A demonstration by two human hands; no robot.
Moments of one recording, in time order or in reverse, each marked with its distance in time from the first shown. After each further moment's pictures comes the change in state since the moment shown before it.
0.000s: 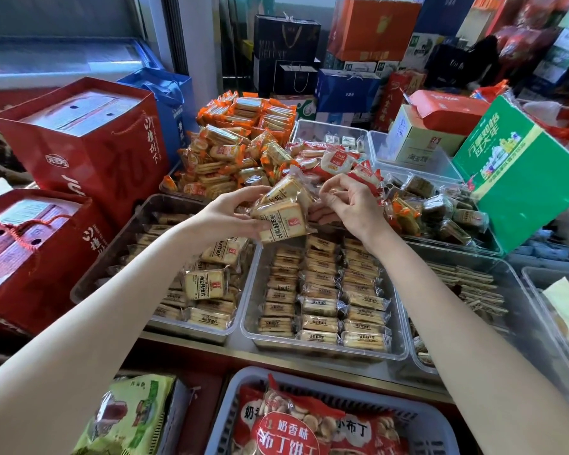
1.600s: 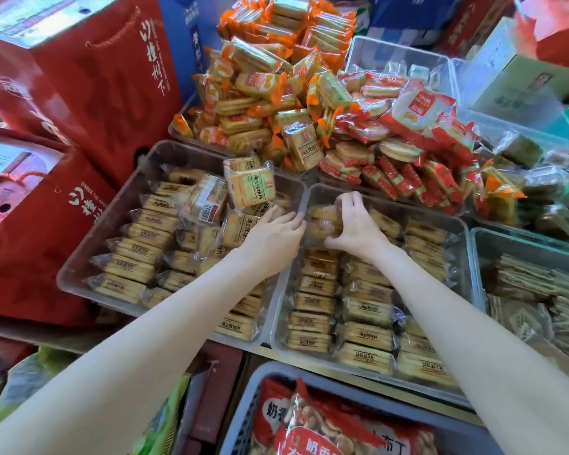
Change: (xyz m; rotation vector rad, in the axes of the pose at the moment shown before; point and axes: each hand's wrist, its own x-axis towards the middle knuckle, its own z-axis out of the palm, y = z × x) left_hand 0.075 -0.131 0.016 1.400 -0.172 -0.031; right_hand 0.055 0.133 0.104 -0.599 -0.346 0.124
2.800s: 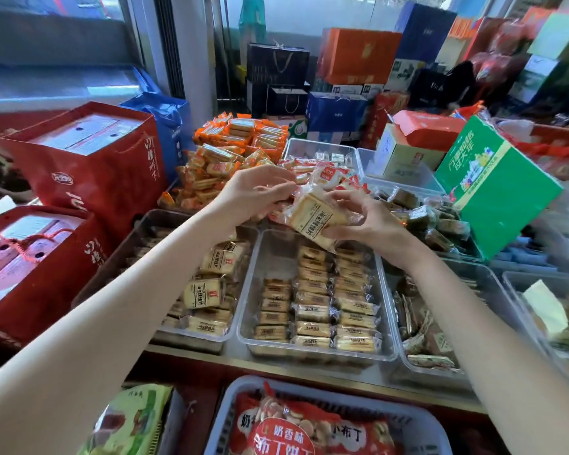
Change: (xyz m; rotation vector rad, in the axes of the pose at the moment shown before) left_hand -0.095 0.055 -0.176 -1.310 0.458 0.006; right_hand -0.174 -0.046 -0.168 0.600 0.118 -0.154
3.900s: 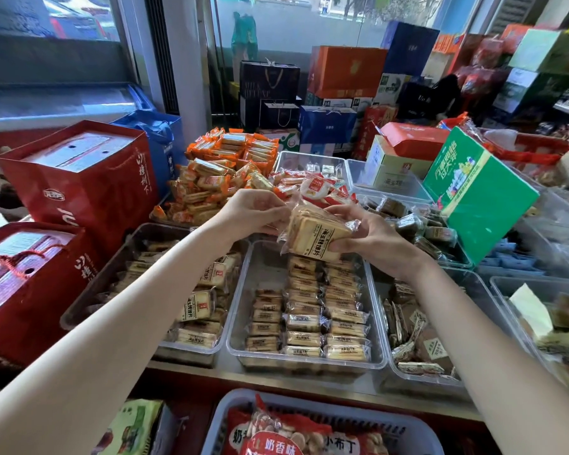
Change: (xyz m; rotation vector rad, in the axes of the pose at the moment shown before) left_hand -0.004 0.009 0.017 -0.038 -0.081 -0.074; right_hand -0.015 0.010 -0.021 0.273 -0.109 0.059
